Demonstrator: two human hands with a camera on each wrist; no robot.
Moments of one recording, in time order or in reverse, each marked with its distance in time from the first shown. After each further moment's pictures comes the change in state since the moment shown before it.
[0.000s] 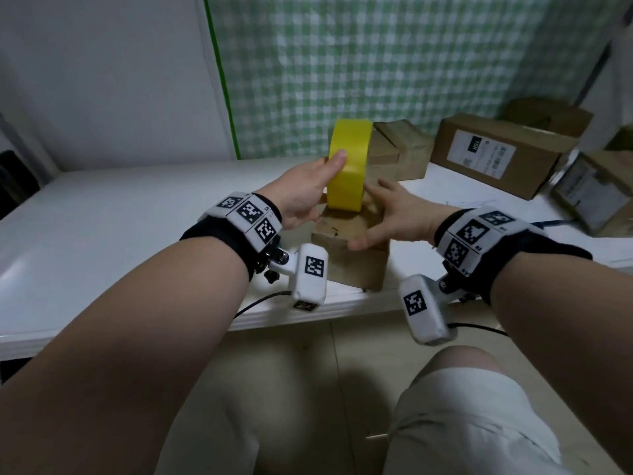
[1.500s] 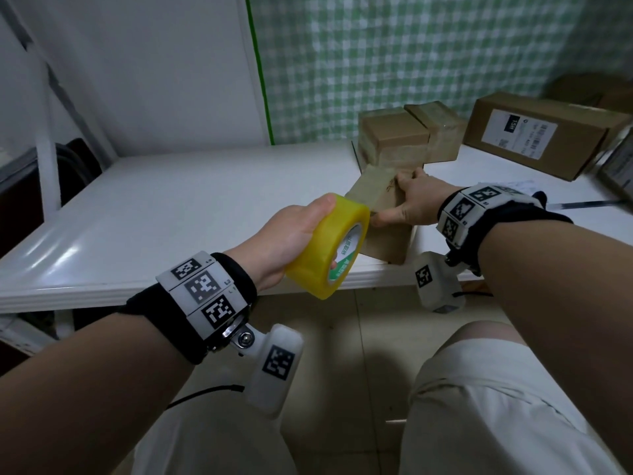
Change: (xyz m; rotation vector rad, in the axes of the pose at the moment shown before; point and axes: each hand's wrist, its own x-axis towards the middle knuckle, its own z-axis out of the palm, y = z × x) left_hand -0.129 -0.032 0.015 0.082 0.303 -0.067; right_hand 0.008 -0.001 0.020 -0.319 0.053 0.125
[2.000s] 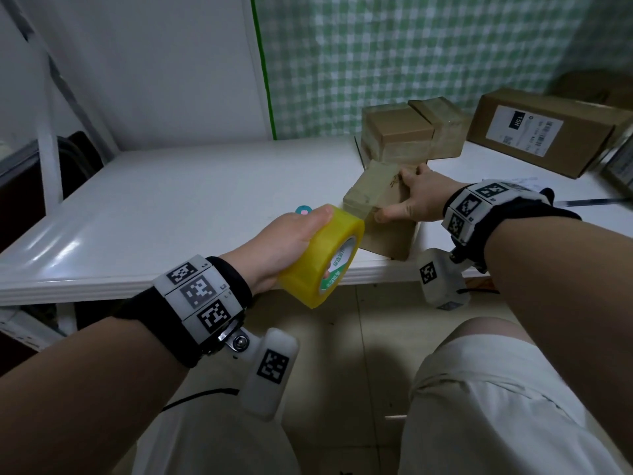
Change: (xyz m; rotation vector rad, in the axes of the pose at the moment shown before) left_hand -0.004 -0.011 -0.007 0.049 -0.001 -0.070; right_hand -0.003 -0.001 0.000 -0.007 -0.005 0.004
